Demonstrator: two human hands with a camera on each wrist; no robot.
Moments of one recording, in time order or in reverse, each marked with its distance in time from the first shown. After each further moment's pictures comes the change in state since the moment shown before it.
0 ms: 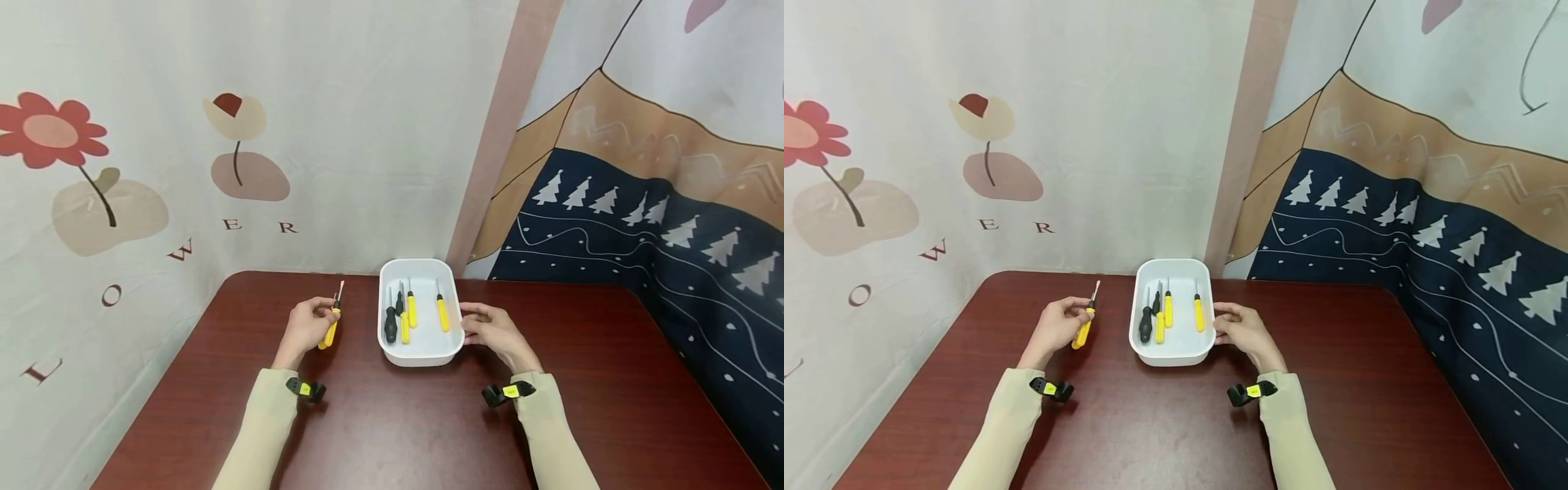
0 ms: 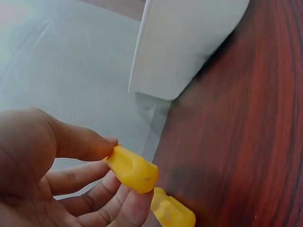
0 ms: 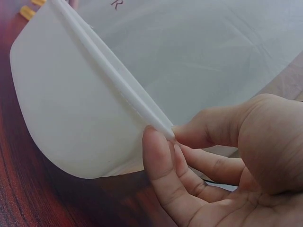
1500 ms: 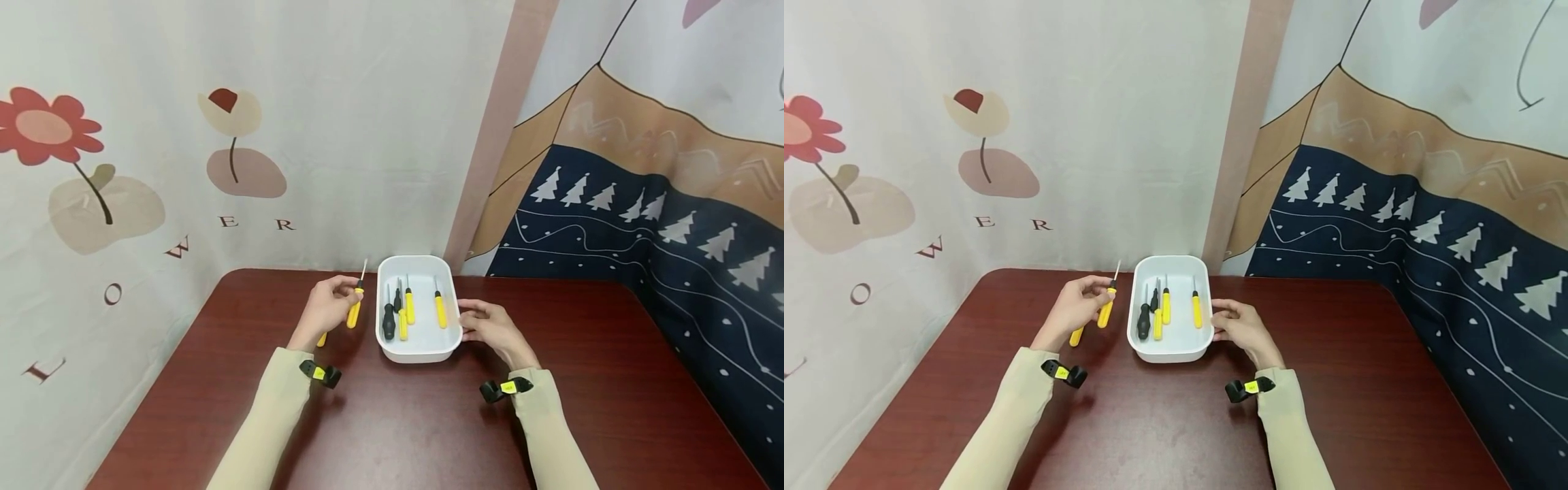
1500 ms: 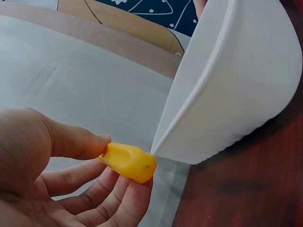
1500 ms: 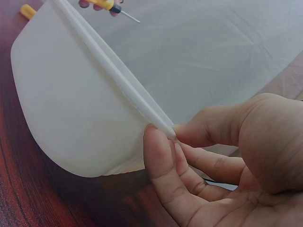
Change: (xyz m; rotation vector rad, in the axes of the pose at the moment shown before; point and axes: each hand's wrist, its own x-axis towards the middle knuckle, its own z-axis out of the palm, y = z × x) left_hand 0.003 0.055 0.012 -0.071 -0.074 0.079; right_hand 0.000 -0.001 0.001 0.011 0.008 0.008
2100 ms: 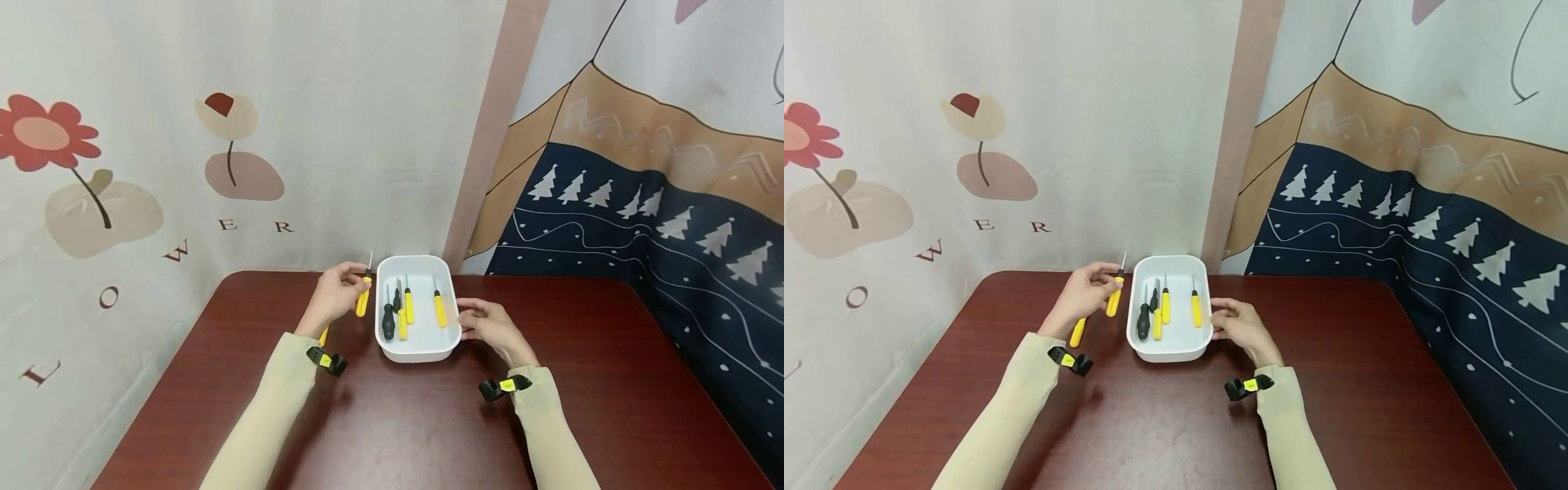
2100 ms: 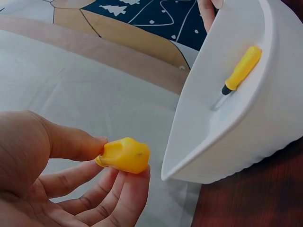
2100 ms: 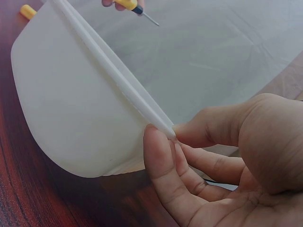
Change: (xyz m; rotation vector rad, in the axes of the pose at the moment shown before) left_hand 0.012 0.026 0.004 -0.033 -0.051 0.030; right_hand 0.002 0.001 -0.001 0.002 -0.003 0.000
